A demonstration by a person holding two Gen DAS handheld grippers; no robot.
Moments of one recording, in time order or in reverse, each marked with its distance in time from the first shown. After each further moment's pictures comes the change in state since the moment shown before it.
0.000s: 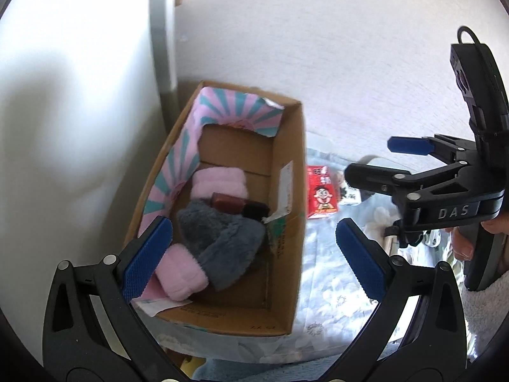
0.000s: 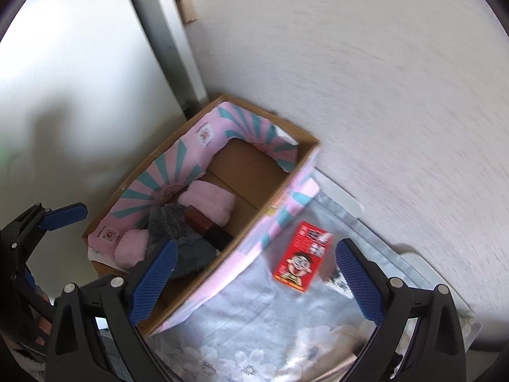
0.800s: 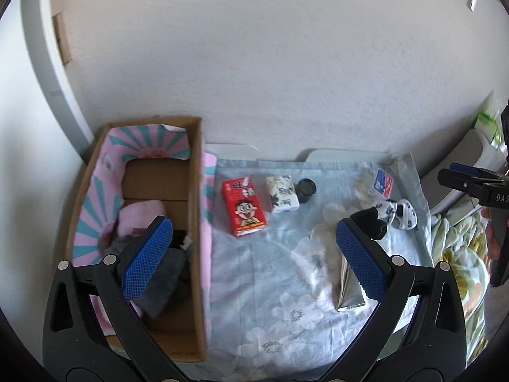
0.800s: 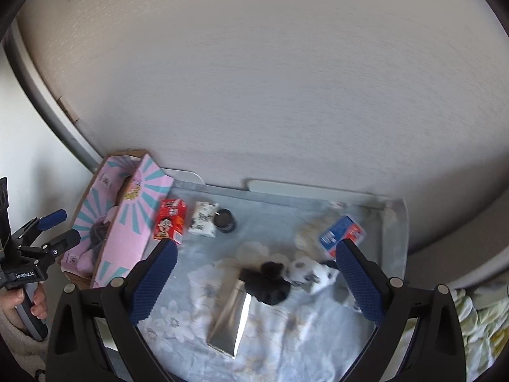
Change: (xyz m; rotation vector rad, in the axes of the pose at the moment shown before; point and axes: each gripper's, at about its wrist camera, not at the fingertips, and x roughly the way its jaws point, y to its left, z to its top) left arm 0.014 -0.112 0.003 0.220 -0.030 -0.099; right arm -0.126 -0.157 -0.151 0.461 -0.175 -0.191
